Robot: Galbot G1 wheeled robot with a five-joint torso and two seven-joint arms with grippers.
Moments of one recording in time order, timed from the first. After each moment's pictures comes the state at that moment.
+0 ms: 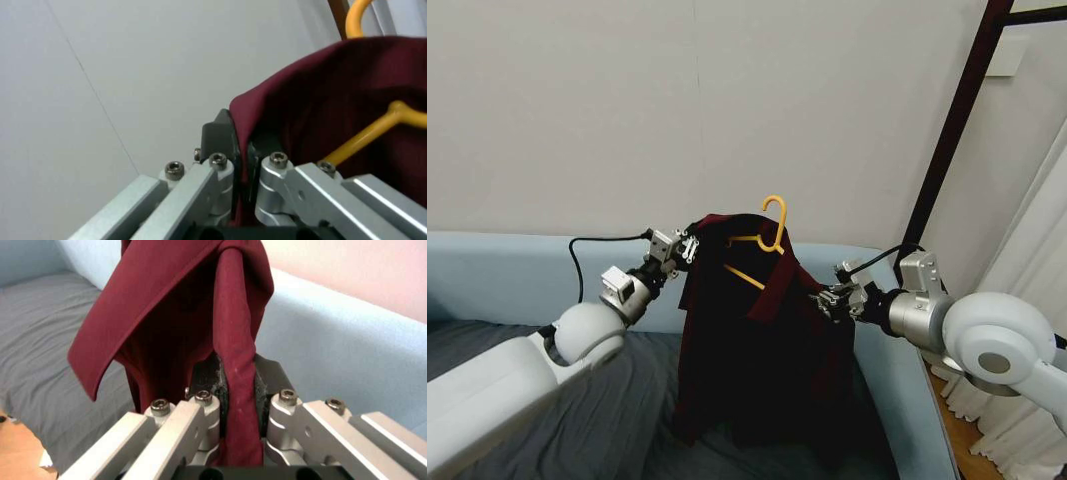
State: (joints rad) left arm 0.18 -0.56 0.46 -1.81 -0.71 -0.15 -0.19; right arm -0.26 0.44 -0.26 2.20 1.45 -0.62 0.31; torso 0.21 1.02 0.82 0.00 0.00
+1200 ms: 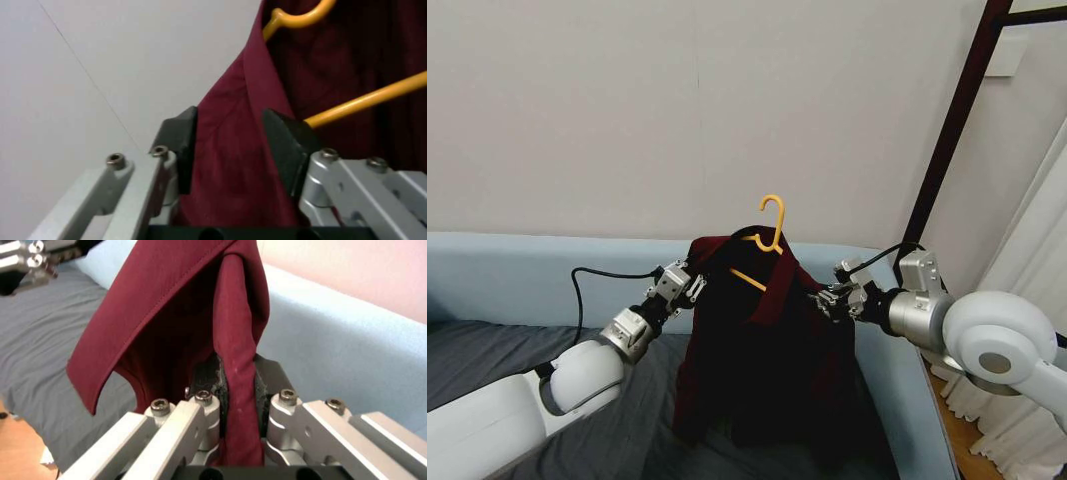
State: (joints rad) left arm 0.47 -0.46 0.43 -2.00 -0.52 -0.11 -0.35; right arm -0.24 0.45 -0.28 2.20 1.44 -0.62 0.31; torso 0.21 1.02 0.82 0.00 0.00
